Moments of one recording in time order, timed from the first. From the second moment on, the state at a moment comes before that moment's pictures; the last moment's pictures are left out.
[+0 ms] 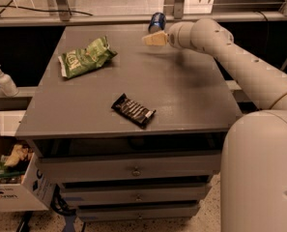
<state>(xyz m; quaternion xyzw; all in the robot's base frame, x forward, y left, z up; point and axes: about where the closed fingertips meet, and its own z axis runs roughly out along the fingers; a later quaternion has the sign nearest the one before) 0.903 -0.105 0.856 -0.22 0.78 0.12 0.57</state>
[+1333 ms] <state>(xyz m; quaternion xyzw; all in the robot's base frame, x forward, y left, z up) 0.970 -0.092 0.845 -0.17 0.77 0.10 0.61</state>
